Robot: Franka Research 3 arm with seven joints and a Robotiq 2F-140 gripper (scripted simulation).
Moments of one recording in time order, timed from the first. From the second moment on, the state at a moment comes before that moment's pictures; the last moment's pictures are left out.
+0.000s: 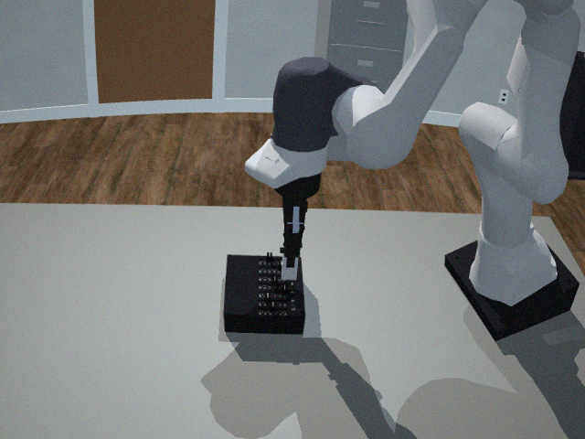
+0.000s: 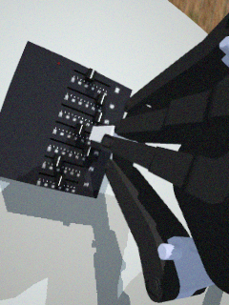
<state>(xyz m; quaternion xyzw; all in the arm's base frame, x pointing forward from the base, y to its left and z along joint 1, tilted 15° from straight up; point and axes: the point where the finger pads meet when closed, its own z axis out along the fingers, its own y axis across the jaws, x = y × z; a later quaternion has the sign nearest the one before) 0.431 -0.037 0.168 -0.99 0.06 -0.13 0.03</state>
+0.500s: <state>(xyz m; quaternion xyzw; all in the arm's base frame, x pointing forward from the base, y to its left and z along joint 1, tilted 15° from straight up) 0.432 -0.037 0.165 -0.99 0.06 -0.13 0.03</state>
